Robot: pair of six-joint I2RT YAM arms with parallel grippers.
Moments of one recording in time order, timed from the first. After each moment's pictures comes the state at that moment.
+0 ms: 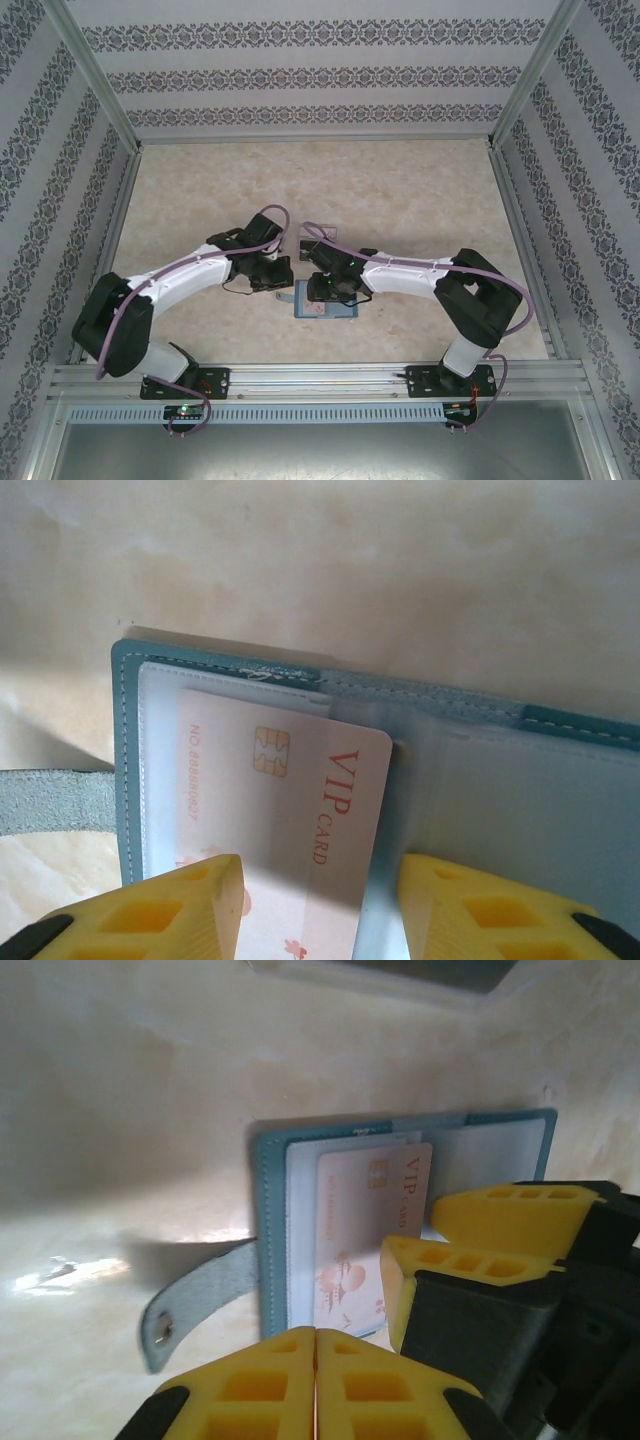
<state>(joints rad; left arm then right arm) -0.59 1.48 0.90 -0.60 0.36 -0.72 0.89 1.70 0.94 -0.43 -0.10 0.86</state>
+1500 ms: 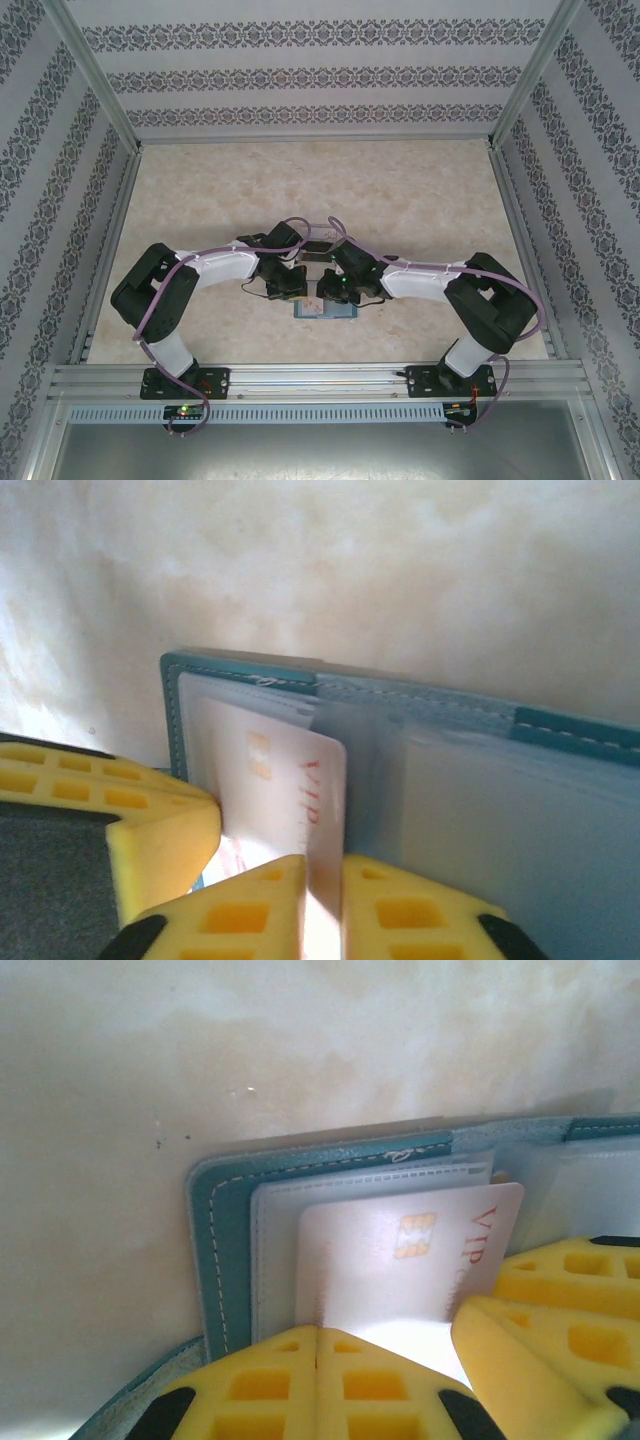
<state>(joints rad) -0.63 1.71 0.93 -0.49 0.43 -0.76 0.79 1.62 0.74 -0.14 -0.33 0.97</state>
